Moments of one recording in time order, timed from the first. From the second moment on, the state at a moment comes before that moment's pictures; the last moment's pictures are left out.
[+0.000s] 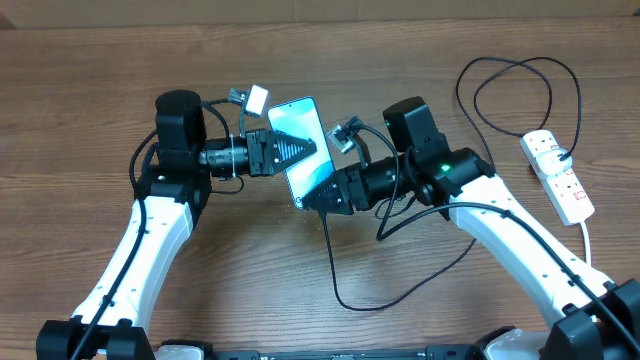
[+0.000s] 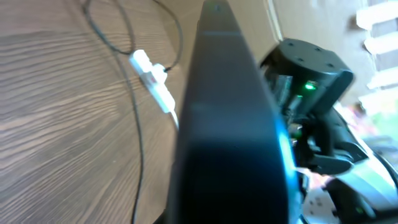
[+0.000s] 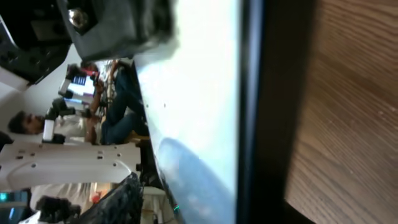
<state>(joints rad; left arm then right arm) -0.11 1.43 0.94 -0.02 1.24 -0.67 0.46 1.52 1.13 -0.52 -1.06 0.28</state>
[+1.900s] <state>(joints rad) -0.15 1.84 0.95 -0.58 0.69 -0.16 0.20 1.52 1.13 -0.78 -0.58 0.28</state>
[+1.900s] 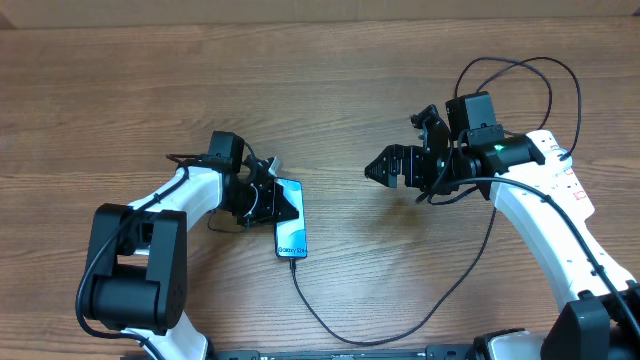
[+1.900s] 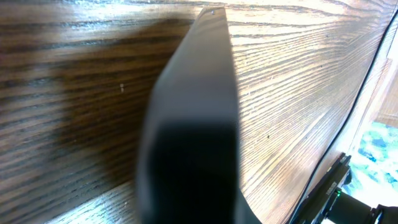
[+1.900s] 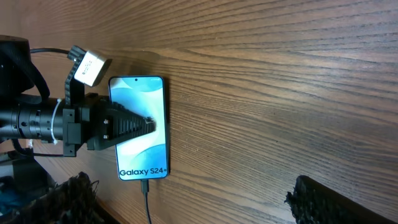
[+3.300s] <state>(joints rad) -0.15 1.83 0.98 -0.58 0.59 -0.16 0.20 1.52 1.13 -0.77 -0.54 0.28</state>
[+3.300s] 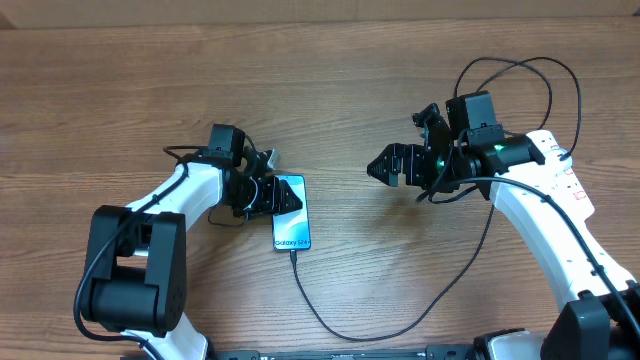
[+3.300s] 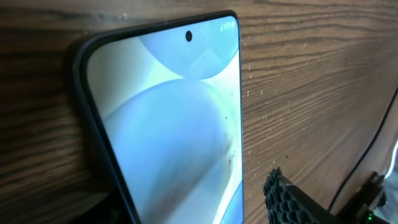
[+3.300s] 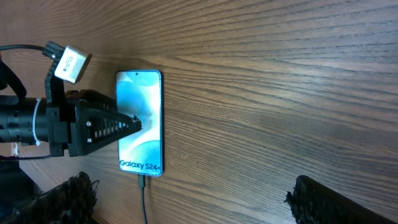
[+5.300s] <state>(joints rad) -0.10 0.62 1.42 -1.45 0.01 -0.21 0.17 1.52 1.14 -0.92 -0.38 0.29</state>
